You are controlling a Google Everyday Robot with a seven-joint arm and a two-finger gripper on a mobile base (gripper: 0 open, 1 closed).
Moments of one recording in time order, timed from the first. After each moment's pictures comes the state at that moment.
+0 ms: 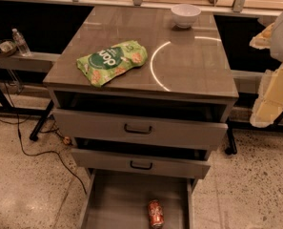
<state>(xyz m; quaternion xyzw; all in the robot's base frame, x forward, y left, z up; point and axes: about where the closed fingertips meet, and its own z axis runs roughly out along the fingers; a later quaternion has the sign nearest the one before) 0.438 -0.216 0.977 -0.60 0.78 -0.04 0.16</state>
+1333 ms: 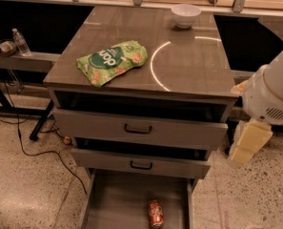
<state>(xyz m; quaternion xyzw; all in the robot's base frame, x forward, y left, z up) 0.421 -0.209 0.870 -0.59 0.79 0.00 0.14</state>
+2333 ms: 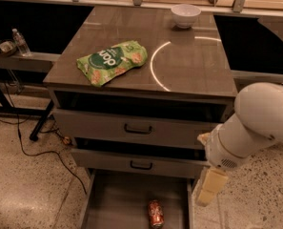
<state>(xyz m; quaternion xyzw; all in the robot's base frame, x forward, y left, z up) 0.398 -0.160 0.718 -0.61 0.78 0.09 0.12</state>
